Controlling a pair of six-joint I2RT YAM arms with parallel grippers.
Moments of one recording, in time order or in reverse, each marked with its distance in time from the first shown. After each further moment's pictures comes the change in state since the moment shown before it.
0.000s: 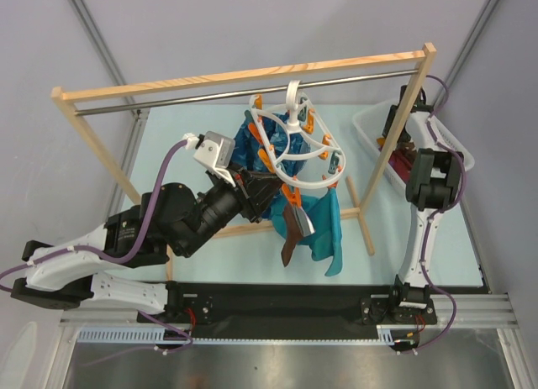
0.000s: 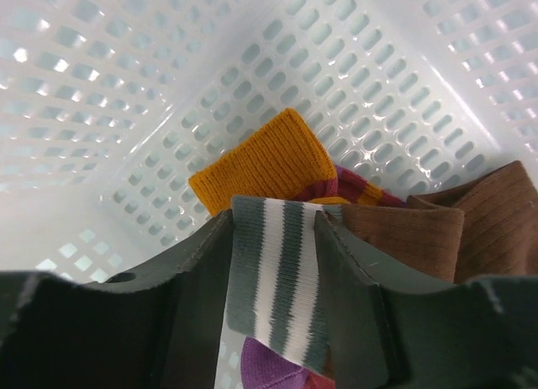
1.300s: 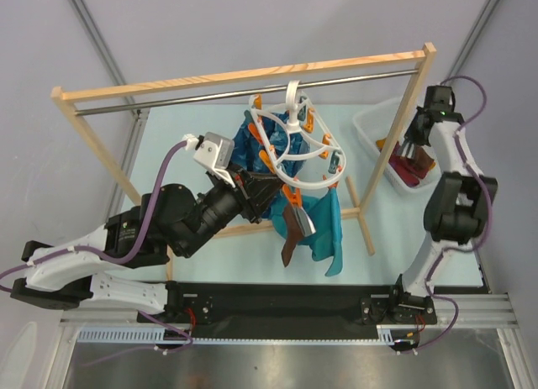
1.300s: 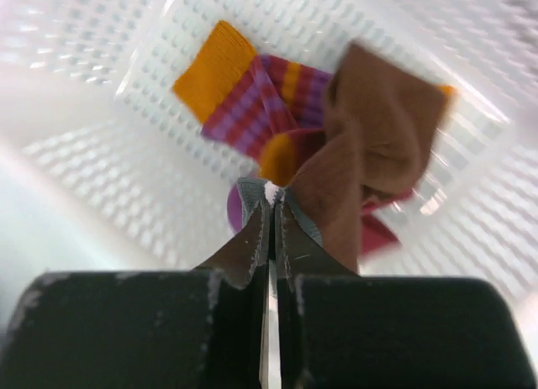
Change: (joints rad) left arm 0.000 -0.008 -0.017 0.012 0.005 -0.008; right arm -0.054 -0.385 -0.354 0.011 -0.005 0.103
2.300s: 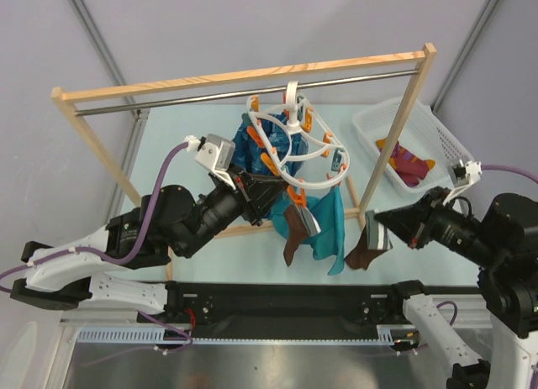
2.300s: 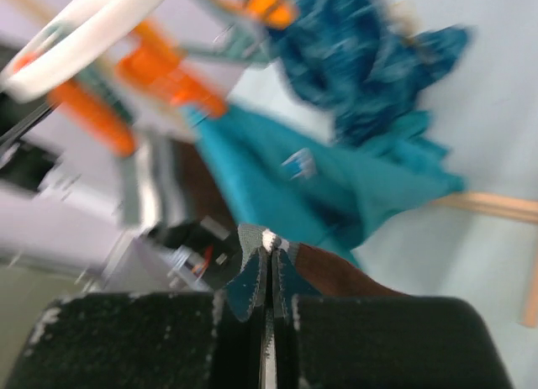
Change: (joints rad) left arm 0.000 -0.010 -0.027 0.037 0.044 -0.007; right arm 0.320 -1.293 -0.208 -0.509 -0.671 0.108
